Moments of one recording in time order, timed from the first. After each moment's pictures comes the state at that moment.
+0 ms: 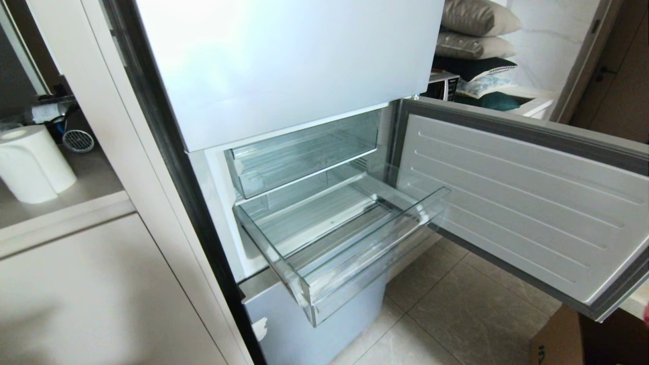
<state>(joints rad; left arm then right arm) 0.00 0.00 0.00 0.00 0.00 0.02 -0.82 1.39 -0.30 -0.52 0.44 -0.04</state>
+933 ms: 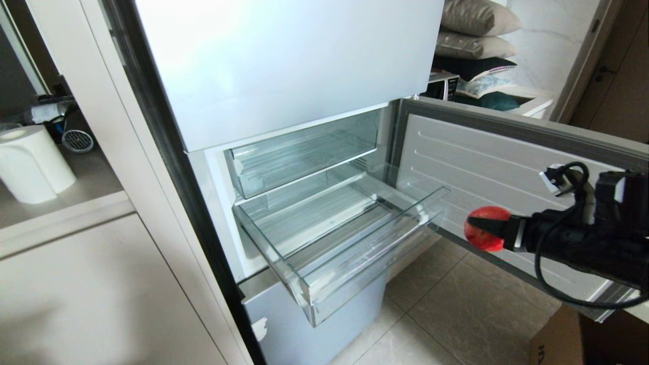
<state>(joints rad) 0.00 0.00 0.00 0.00 0.00 0.02 0.13 1.62 -0.66 -0.65 0.19 0.21</state>
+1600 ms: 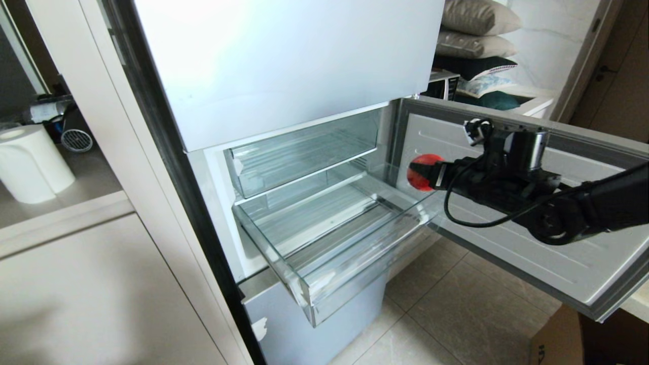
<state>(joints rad) 0.00 0.00 0.00 0.00 0.00 0.02 0.25 2.01 -1.20 -0.71 0.12 0.23</state>
